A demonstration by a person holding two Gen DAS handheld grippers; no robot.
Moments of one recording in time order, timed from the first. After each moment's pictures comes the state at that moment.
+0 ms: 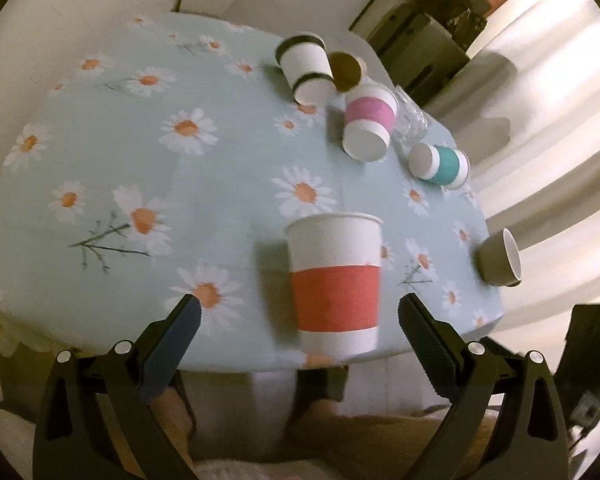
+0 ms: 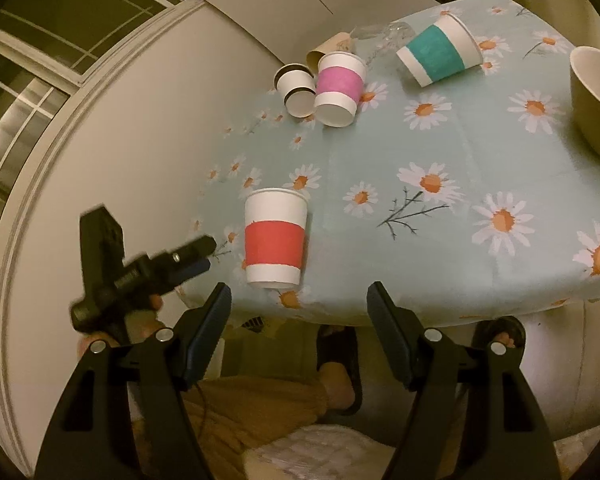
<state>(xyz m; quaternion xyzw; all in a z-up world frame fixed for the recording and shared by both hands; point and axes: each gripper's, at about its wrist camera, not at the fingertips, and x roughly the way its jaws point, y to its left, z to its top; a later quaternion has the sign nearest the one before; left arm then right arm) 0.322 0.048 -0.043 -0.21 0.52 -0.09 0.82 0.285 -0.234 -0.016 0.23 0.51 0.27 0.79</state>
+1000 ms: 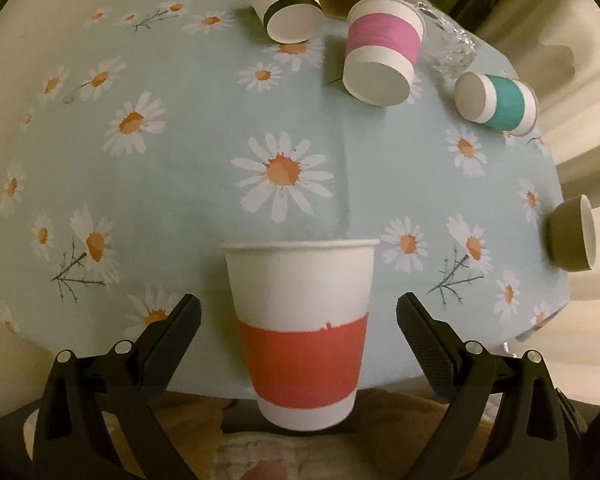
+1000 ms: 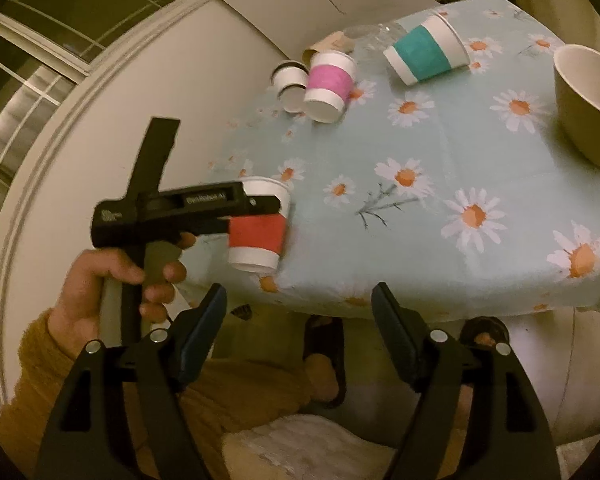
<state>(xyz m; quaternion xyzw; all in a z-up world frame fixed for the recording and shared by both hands) 0.394 -0.023 -0.073 -0.08 0.64 -0.01 0.77 0.279 -0.255 -0.028 0.22 0.52 0.28 0.78</state>
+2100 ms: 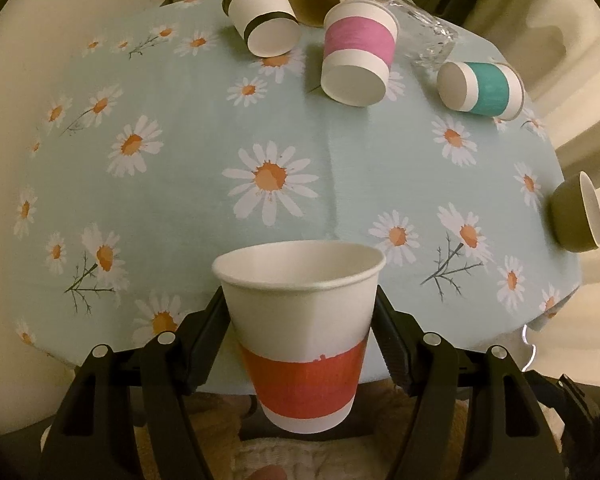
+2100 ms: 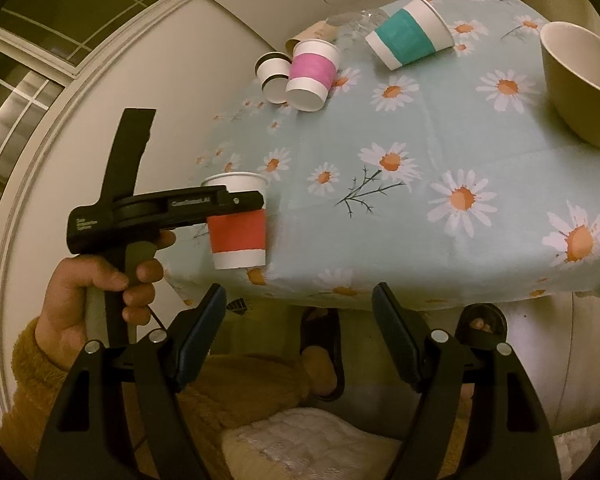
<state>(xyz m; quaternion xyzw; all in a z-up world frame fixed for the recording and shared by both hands) 0.390 -0.044 -0.063 -0.04 0.62 -0.02 0.78 0.283 -0.259 -0.037 0.22 0.53 0.27 0.77</state>
